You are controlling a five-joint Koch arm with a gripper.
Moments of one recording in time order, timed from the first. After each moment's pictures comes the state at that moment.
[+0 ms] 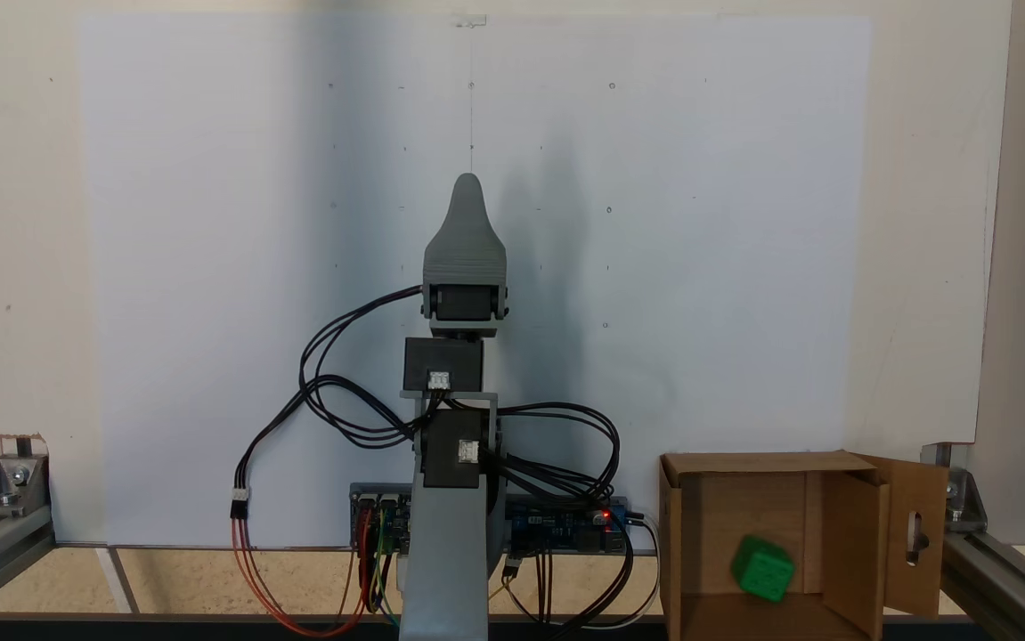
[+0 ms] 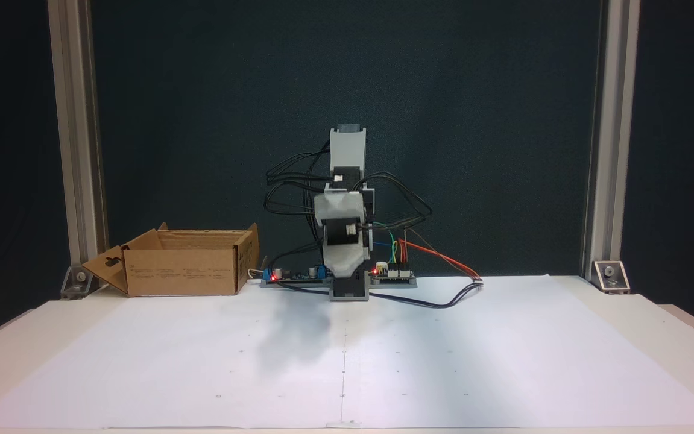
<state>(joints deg) 0.2 129.4 157.4 -46.2 2.8</state>
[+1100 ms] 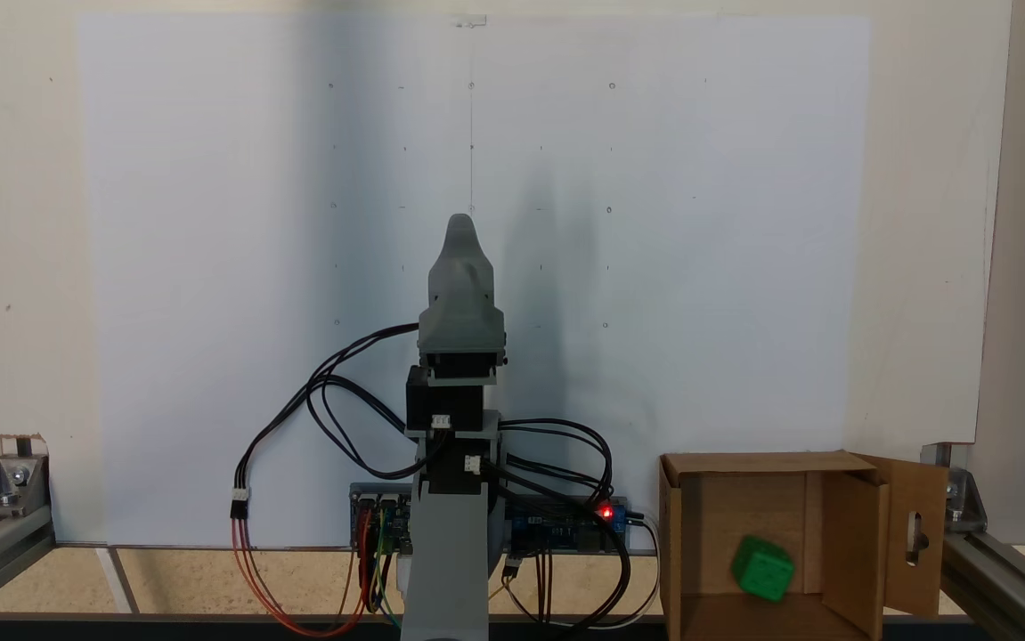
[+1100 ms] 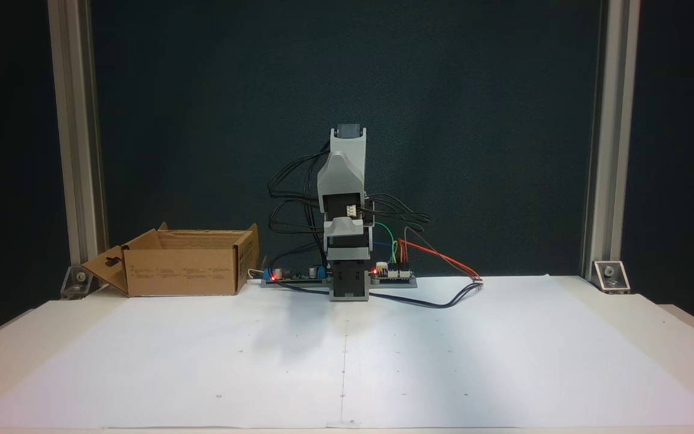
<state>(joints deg) 0.4 129.4 176.3 -89.5 2.8</state>
